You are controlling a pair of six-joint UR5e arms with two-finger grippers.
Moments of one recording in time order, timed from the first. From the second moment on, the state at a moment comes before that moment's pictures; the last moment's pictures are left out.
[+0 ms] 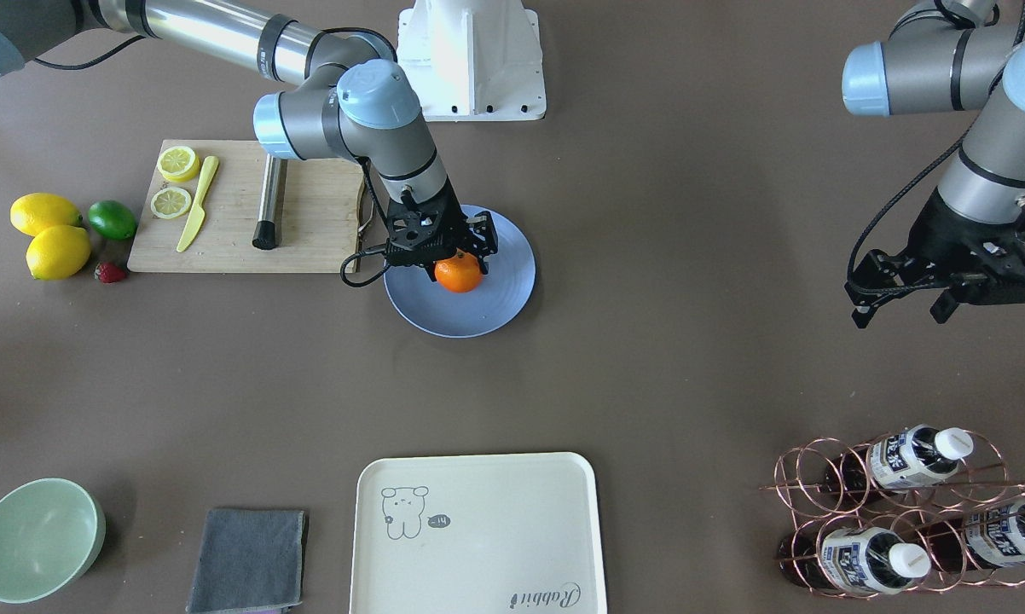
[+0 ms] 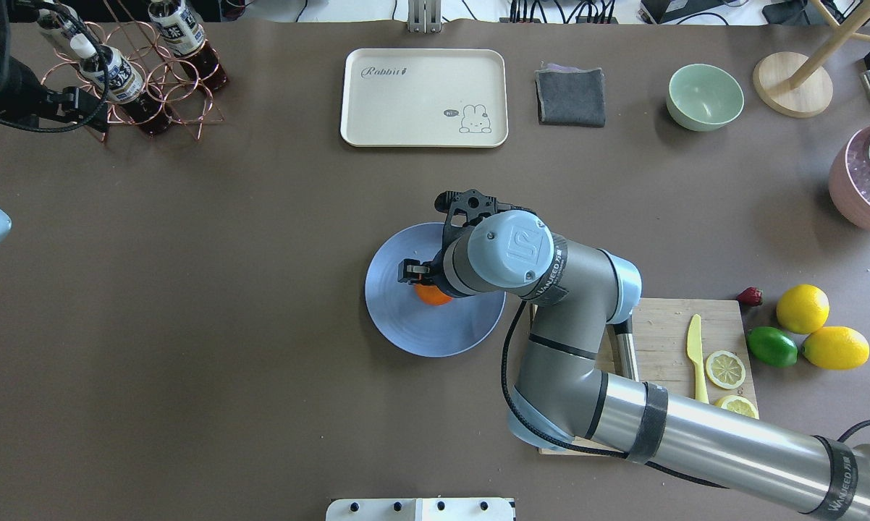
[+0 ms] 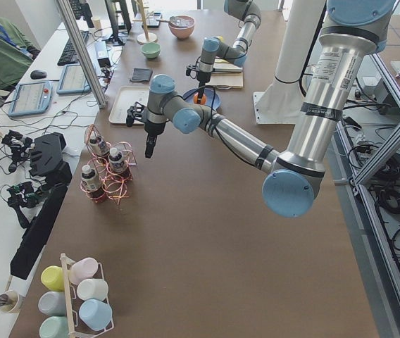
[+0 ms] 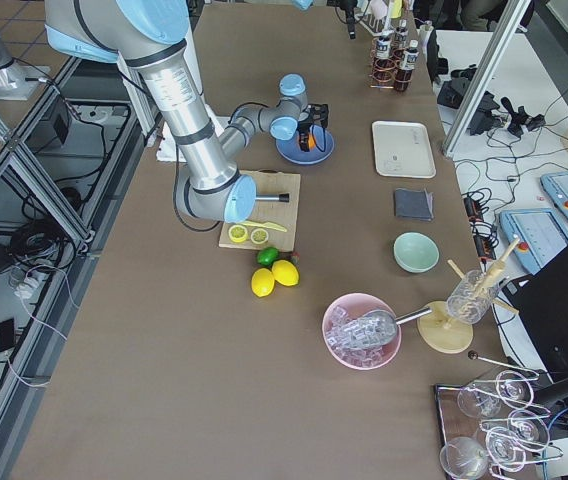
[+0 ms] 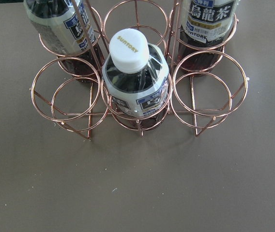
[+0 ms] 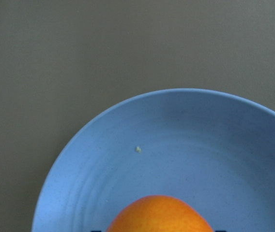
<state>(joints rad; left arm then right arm) -1.08 -1.84 -1.81 -1.74 -2.00 -0.77 0.44 -0.92 1.52 -1.14 1.74 1.36</state>
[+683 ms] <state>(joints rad) -1.08 -1.85 -1.80 -1.73 -2.01 -0.77 0.50 -0.89 1.61 -1.24 1.81 1.44</state>
